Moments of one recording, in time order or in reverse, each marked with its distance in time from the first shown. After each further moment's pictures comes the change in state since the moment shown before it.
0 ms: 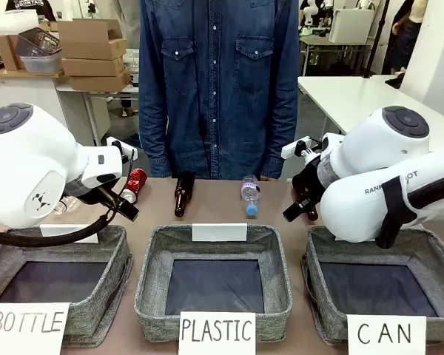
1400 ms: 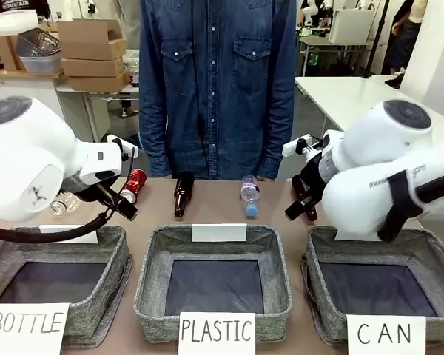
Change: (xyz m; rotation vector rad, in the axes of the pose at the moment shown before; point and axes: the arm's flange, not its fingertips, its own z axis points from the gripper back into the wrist) left arm 0.008 -0.005 0.028 -0.023 0.041 -0.034; right arm 0.004 -0.004 0.026 0.022 0.039 -0.011
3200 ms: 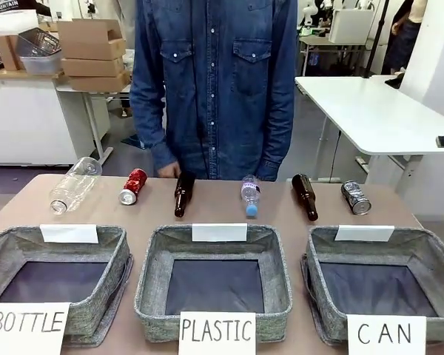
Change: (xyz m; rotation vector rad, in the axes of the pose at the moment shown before) left arm -0.162 0.184 0.173 -1.239 -0.669 0.596; right arm -0.146 -0.179 0.213 1.113 -0.361 -0.914
